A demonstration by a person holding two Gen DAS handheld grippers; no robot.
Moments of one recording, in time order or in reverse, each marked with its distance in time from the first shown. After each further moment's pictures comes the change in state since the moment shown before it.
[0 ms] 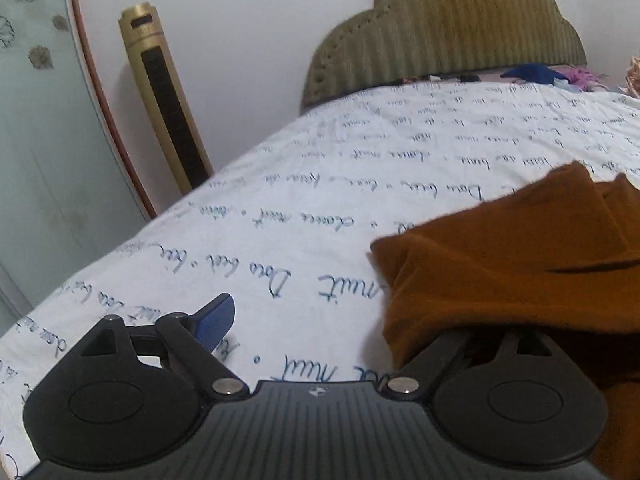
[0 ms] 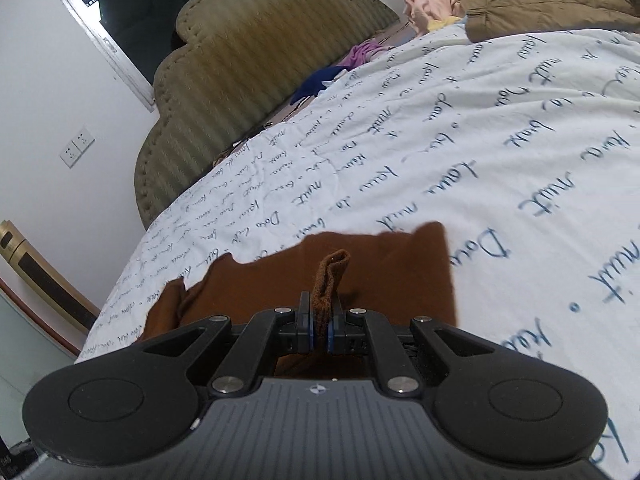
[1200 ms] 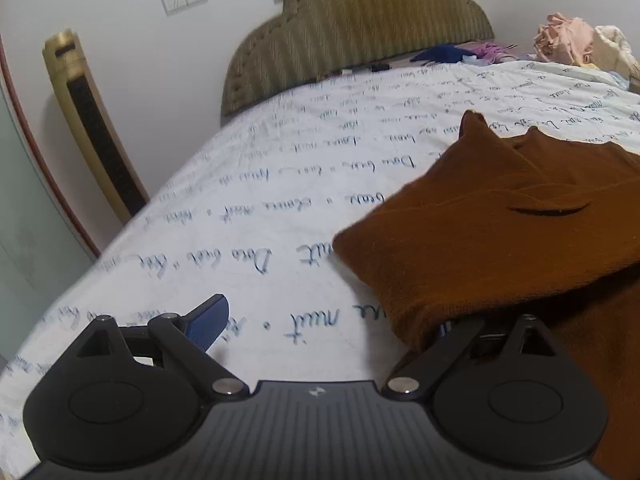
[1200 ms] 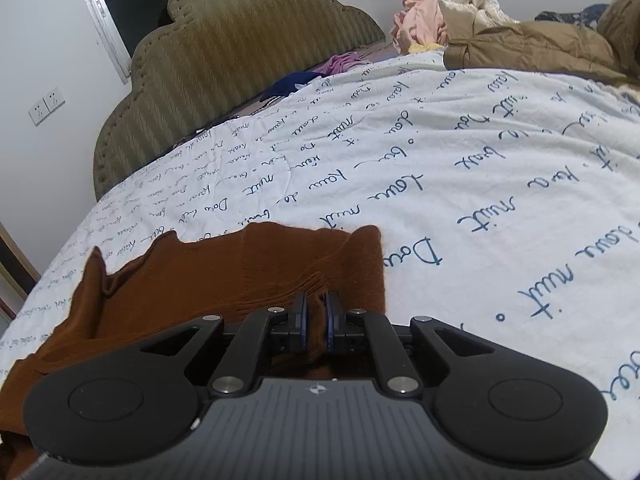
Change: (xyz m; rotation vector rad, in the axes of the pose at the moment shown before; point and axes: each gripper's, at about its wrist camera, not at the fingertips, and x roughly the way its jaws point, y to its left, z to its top) left arm -0.037 0.036 -0.020 0.198 -0.052 -0.207; right arm -0.003 -0.005 -0.005 -0.159 -0.020 -0.174
